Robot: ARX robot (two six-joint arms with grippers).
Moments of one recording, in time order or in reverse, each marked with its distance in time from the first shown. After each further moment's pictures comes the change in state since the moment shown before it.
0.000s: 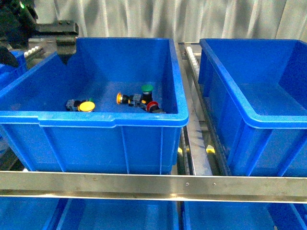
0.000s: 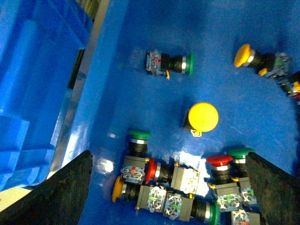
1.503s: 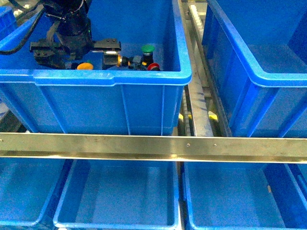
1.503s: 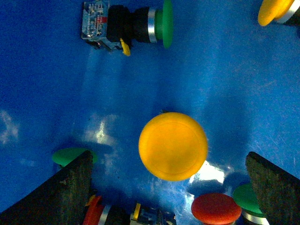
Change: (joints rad) left arm -0.087 0.495 0.431 -0.109 -0.092 -0.062; right arm 0.000 0.000 0.000 0.000 0.000 0.000
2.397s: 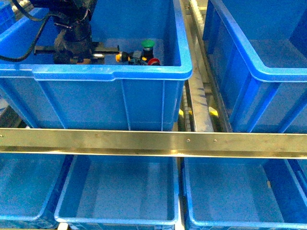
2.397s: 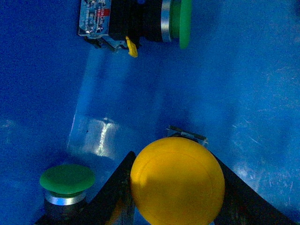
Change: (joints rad) left arm 0.013 0.122 0.125 -0.017 -0.024 -0.006; right arm 0.000 0.000 0.000 0.000 0.000 0.000
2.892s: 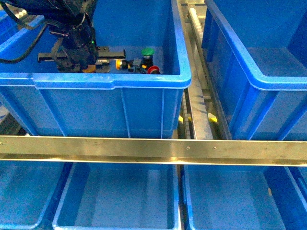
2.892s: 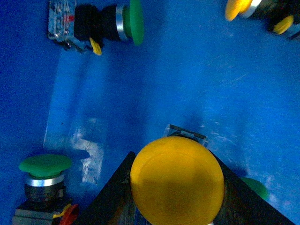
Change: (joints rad) left arm -0.018 -0.216 -0.319 0.217 0.097 0.040; right arm 0.000 0.000 0.000 0.000 0.000 0.000
